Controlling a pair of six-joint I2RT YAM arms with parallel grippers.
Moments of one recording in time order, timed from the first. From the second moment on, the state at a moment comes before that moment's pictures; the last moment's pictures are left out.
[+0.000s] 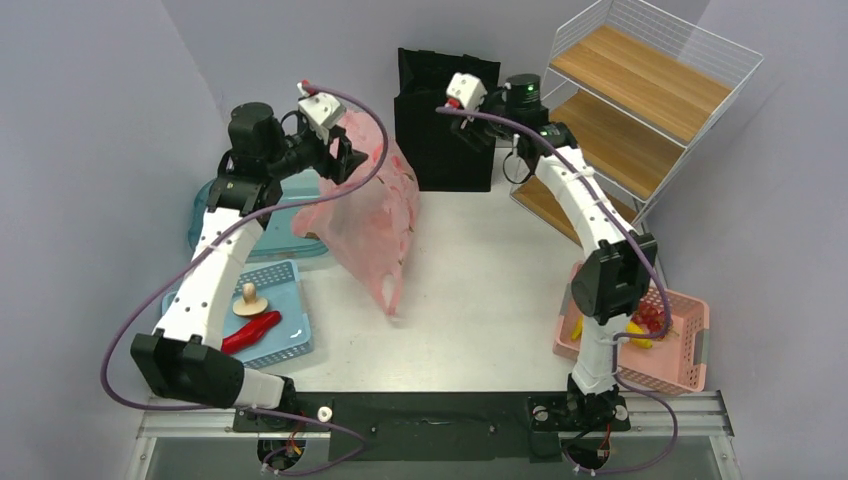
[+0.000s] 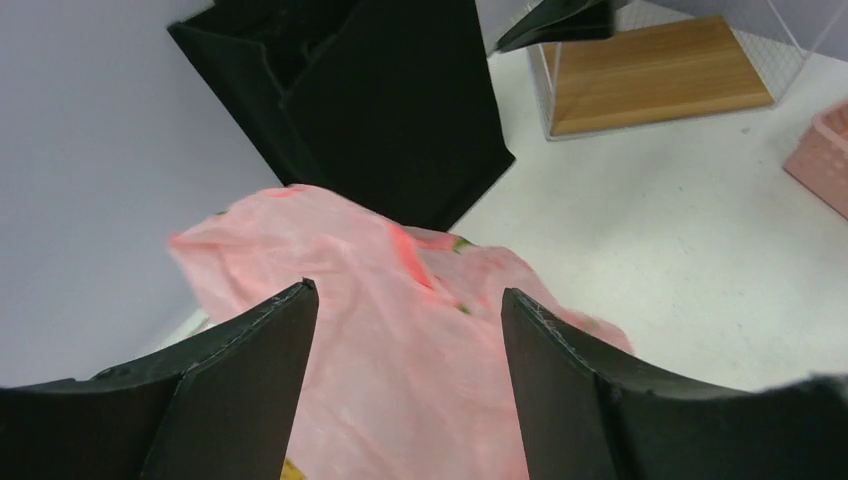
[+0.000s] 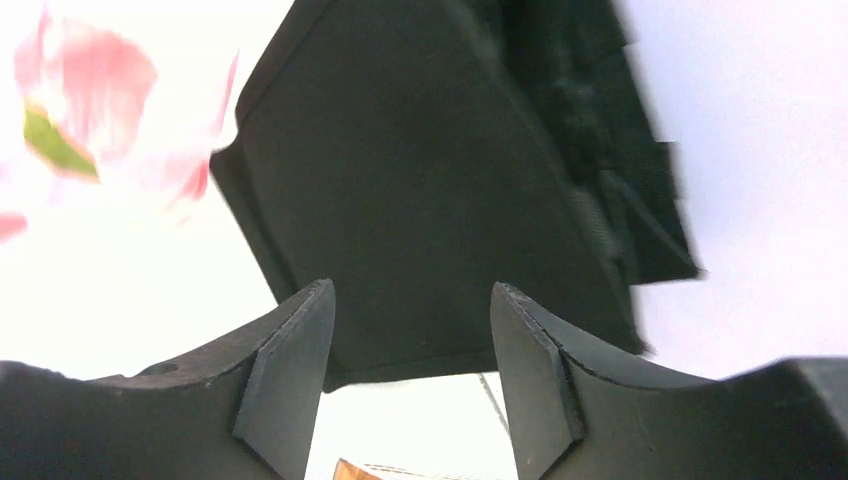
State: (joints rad) left arm -0.19 1.36 1.47 -0.33 0.60 0.28; right arm 0.35 2.00 2.03 -0.48 -0.39 -0.85
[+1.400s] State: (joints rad) left arm -0.34 1.78 1.57 -0.11 0.88 0.22; right arm 0.28 1.47 1.64 -0.56 -0.51 -0.78
